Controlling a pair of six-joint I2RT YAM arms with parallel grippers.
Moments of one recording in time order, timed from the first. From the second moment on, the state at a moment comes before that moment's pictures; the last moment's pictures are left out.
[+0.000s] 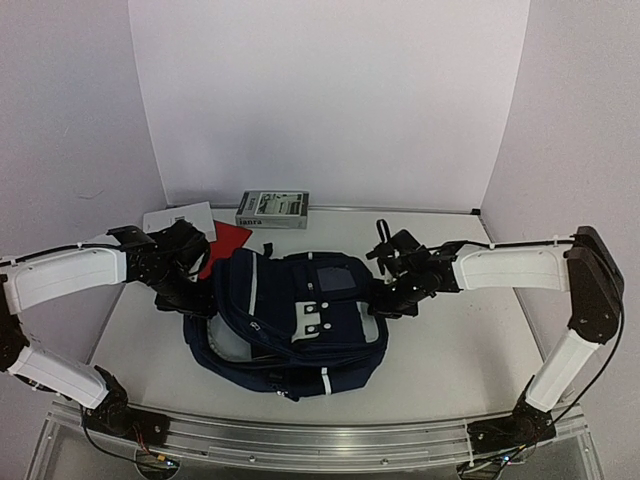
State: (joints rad) left arm -0.67 1.31 0.95 -0.85 -0.14 -0.50; right arm 0.78 1.69 1.09 -0.45 0.01 0.74
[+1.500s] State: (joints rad) left arm -0.40 1.90 1.32 -0.43 0.26 -0.34; right arm 0.62 1.48 0.75 -0.11 -0.21 0.93
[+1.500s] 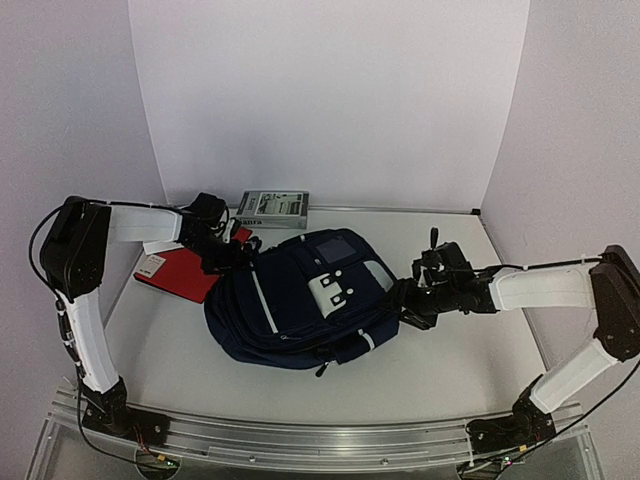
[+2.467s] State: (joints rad) left arm -0.90 1.47 0.86 -0.26 0.40 -0.65; right arm 0.37 1.81 1.08 -0.09 0.02 0.67
